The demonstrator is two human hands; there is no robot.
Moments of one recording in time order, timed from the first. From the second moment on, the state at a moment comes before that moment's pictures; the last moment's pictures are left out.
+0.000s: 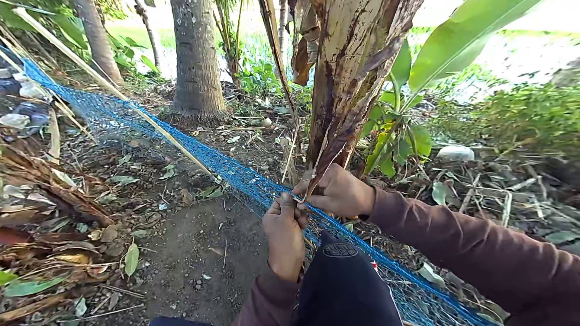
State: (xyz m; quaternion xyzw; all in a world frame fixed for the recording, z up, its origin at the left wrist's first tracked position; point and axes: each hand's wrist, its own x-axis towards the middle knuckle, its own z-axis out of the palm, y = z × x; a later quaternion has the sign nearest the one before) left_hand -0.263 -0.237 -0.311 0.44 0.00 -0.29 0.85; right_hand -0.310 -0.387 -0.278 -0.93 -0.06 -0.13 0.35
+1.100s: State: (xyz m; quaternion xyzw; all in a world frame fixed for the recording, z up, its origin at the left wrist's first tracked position) left_hand -0.222 -0.232 -0.364 0.58 -0.39 0.01 0.72; right_hand -0.306 -0.372 -0.281 -0.81 0.13 -0.06 0.57
